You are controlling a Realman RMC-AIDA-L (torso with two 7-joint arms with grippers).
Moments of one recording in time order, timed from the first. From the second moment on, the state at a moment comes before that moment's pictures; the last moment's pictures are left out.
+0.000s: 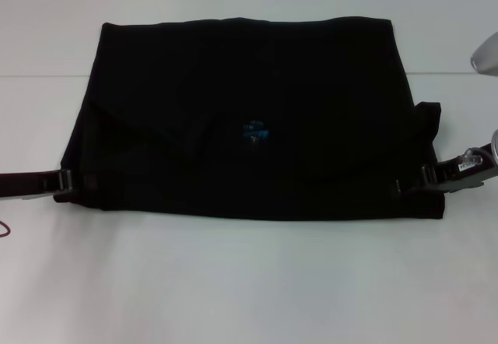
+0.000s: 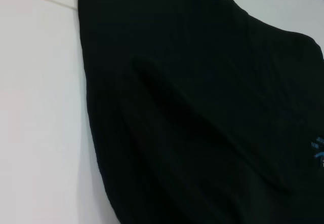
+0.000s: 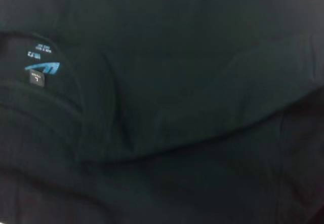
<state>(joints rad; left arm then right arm) -0.54 -1.96 0.71 0.61 2.19 1.14 -2.17 0.85 2.02 -0.74 -0.64 -2.74 -1.21 2.56</state>
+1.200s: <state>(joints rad) -0.55 -1.96 0.64 0.61 2.19 1.30 -2.16 0.84 2.01 -0.77 -0.72 -2.73 -1.34 2.54</state>
